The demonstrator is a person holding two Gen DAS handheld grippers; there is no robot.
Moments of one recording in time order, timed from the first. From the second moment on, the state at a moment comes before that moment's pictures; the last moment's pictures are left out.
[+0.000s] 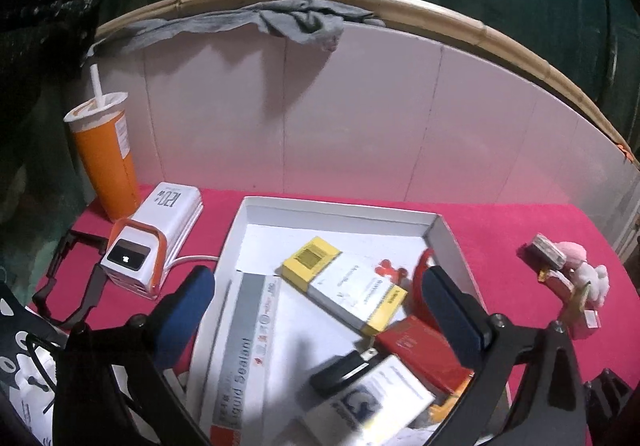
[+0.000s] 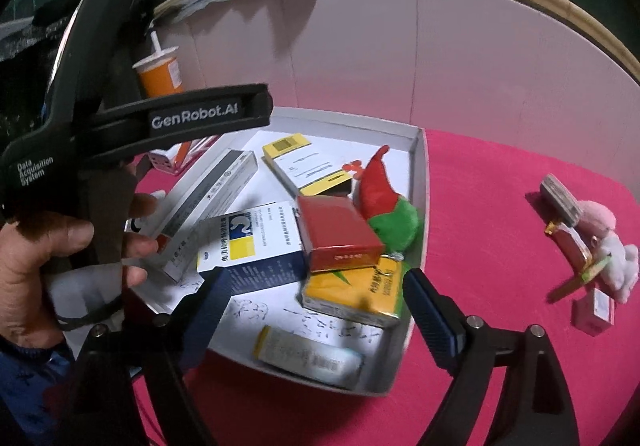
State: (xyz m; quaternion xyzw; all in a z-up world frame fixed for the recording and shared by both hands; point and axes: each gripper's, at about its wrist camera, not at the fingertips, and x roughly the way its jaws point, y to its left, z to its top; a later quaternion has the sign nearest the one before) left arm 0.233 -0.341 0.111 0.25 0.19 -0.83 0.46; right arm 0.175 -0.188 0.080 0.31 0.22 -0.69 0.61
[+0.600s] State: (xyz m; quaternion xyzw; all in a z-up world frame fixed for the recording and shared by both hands) left arm 0.156 -0.271 0.107 0.29 0.15 -0.87 0.38; right arm 0.072 -0.117 0.078 0.37 0.12 -0.76 0.52
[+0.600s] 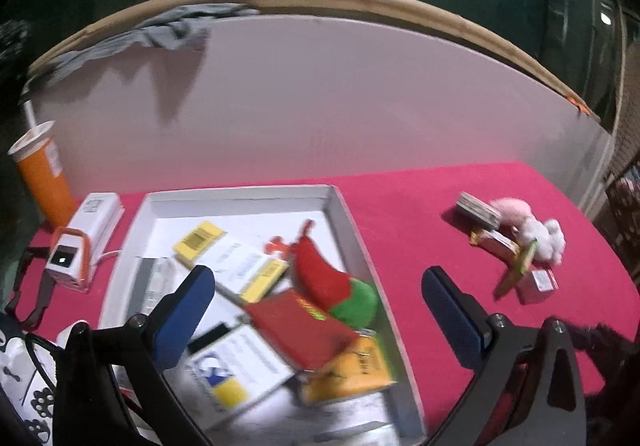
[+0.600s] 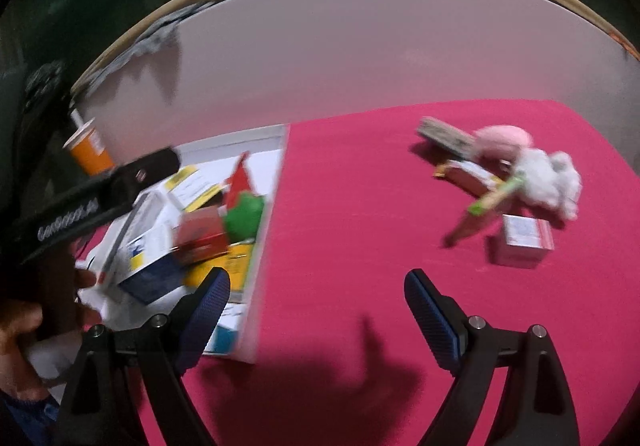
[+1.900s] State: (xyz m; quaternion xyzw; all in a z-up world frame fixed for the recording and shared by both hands) left arm -0.011 -0.179 0.034 0.43 0.07 -0.87 0.23; right arm -0.109 -0.051 0.023 0.42 0.09 -0.80 0.42
